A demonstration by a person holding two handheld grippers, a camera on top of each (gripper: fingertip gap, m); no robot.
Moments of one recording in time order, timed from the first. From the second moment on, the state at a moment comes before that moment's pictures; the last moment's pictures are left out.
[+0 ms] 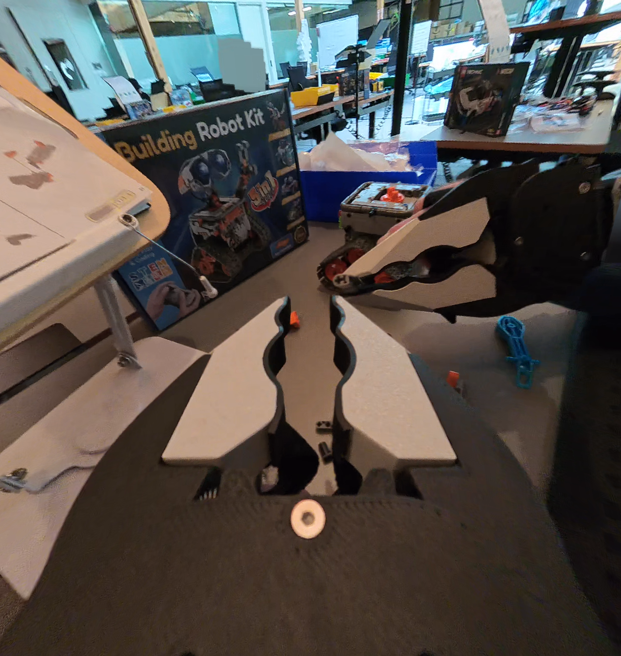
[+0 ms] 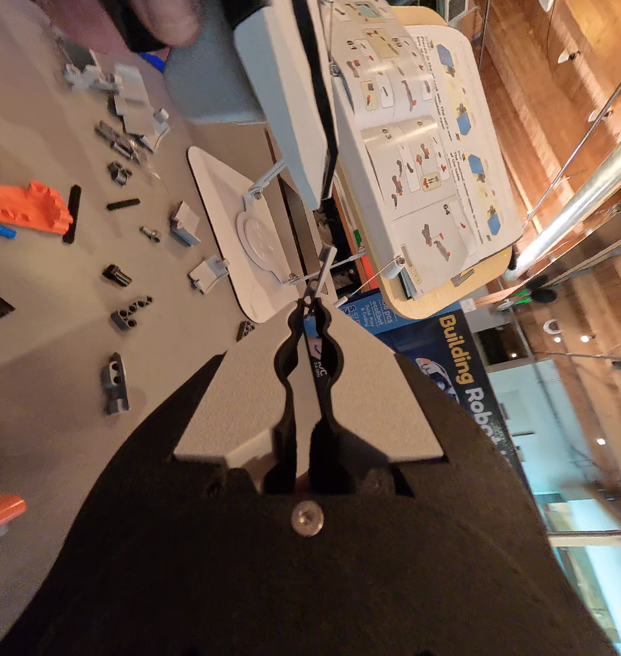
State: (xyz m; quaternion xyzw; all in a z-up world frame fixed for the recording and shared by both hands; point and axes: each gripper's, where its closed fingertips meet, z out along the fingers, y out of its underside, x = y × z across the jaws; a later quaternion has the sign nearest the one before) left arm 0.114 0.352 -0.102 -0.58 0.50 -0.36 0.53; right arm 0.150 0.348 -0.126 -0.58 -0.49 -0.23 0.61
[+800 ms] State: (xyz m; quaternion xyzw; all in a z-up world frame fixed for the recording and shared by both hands) left arm 0.133 0.324 -0.126 -0.51 0.60 -0.31 0.53; right arm 0.132 0.333 -0.146 -0.60 -0.54 -0.12 0.58
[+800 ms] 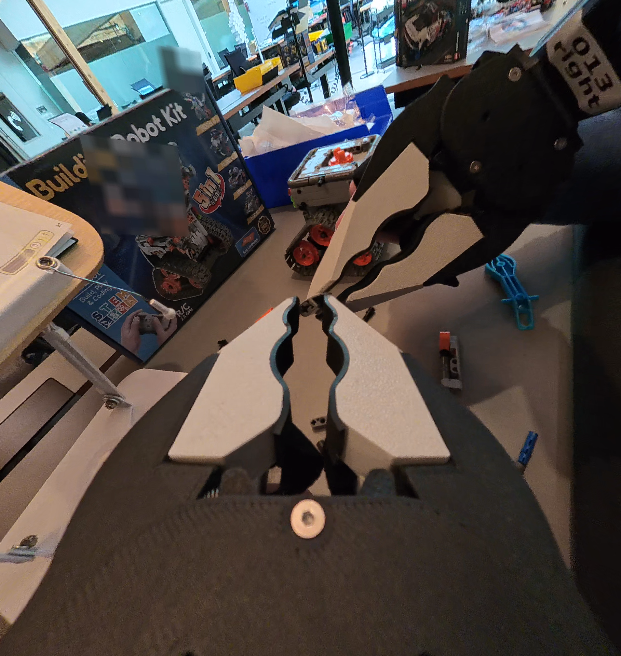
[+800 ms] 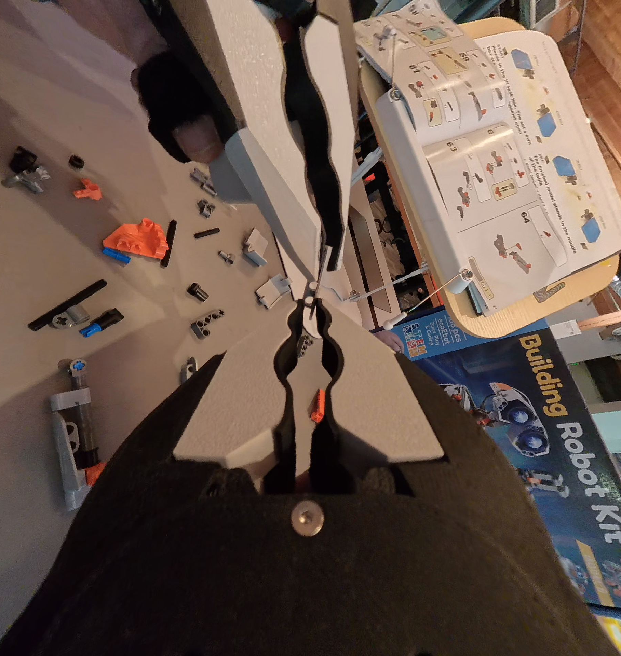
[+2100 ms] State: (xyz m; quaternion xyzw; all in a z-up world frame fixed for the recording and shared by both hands) left arm 0.124 0.312 -0.084 -0.36 0.59 -0.25 0.68; right arm 0.128 0.321 -0.103 -0.53 -0.50 -0.15 0.66
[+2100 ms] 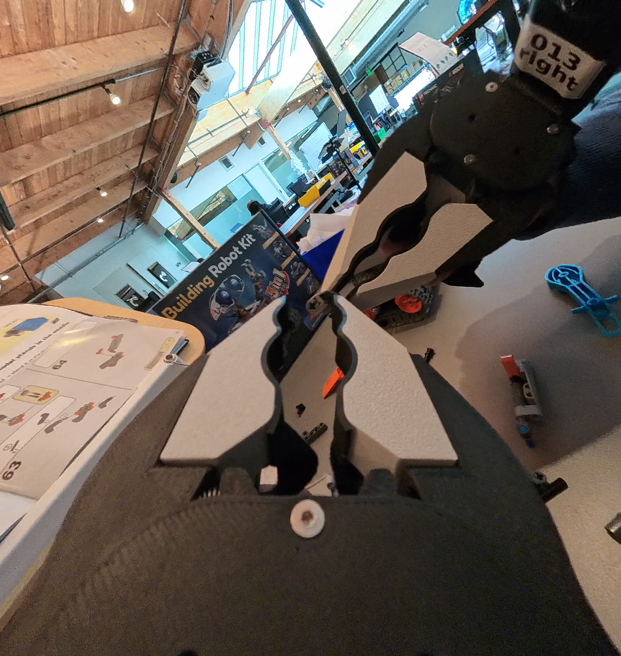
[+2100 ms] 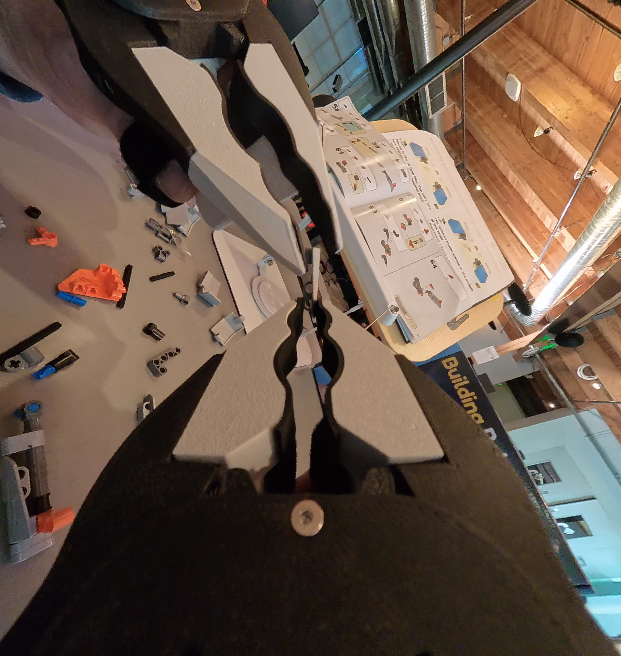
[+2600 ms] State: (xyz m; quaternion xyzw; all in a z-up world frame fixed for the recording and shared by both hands) left arm 0.058 0.322 -0.117 -0.52 0.65 -0.14 0.53; right arm 0.138 0.331 -0.138 -0.58 -0.52 -0.10 0.62
